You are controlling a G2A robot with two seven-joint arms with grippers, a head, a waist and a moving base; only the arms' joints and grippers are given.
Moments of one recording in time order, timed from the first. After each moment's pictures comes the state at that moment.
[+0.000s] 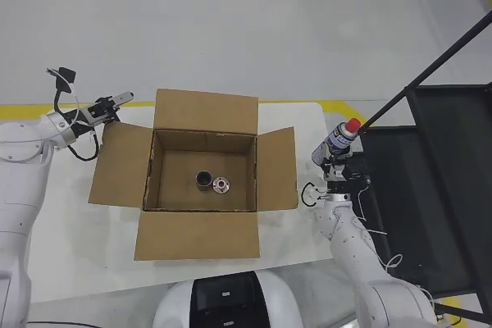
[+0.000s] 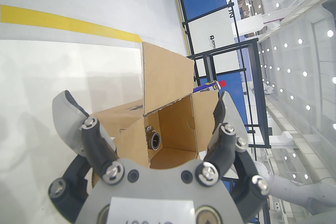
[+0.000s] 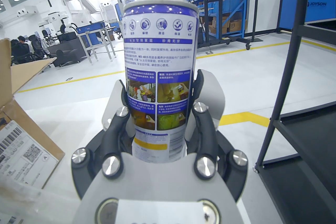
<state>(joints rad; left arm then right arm) 0.61 -1.04 -1.19 -0.84 -0.05 -0.40 -0.92 -1.05 -1.43 1.59 -0.48 -1.35 -0.32 -1.07</state>
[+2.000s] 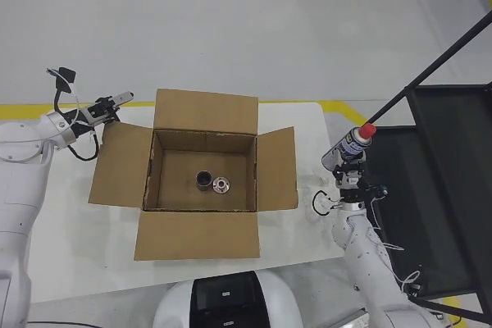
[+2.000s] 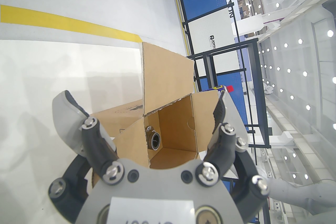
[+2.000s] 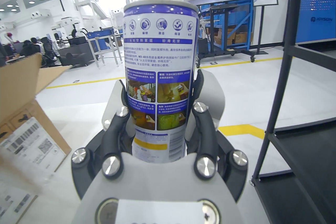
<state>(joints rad) 0.61 -1.04 -1.19 -0.84 -0.05 -0.40 -0.92 -1.30 -1.36 1.62 -0.87 -1.32 -0.40 -1.02</state>
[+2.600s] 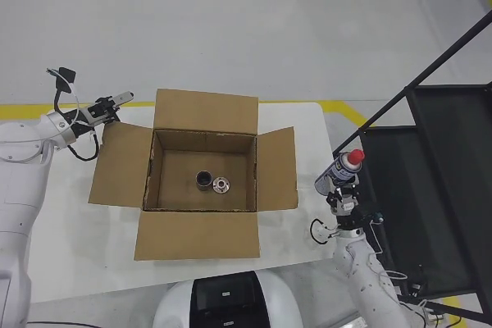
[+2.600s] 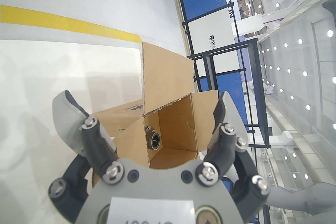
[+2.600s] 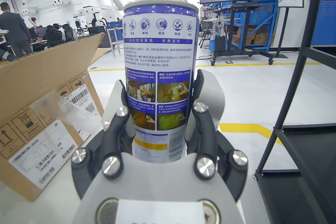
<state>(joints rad) 0.61 -1.04 -1.19 -0.84 -0.05 -0.40 -0.92 -1.47 -1.36 1.57 -0.96 -1.38 -0.36 -1.11</state>
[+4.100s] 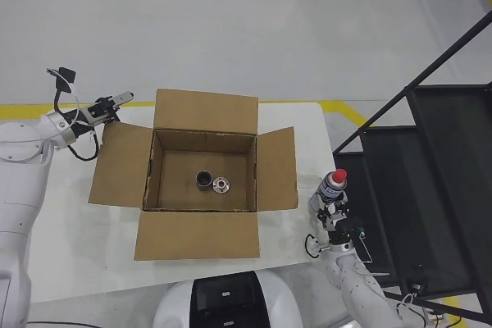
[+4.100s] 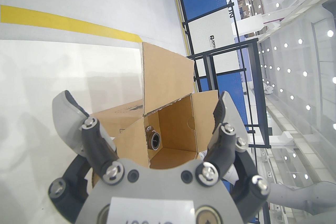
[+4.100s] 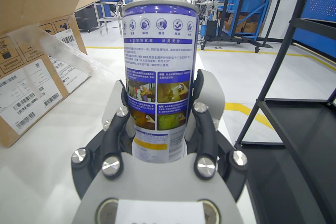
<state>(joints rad) 0.61 -1.04 -1.19 -0.84 -0.05 -0.40 -0.92 -1.36 -1.37 1.46 -0.60 -1.42 -0.21 -1.27</state>
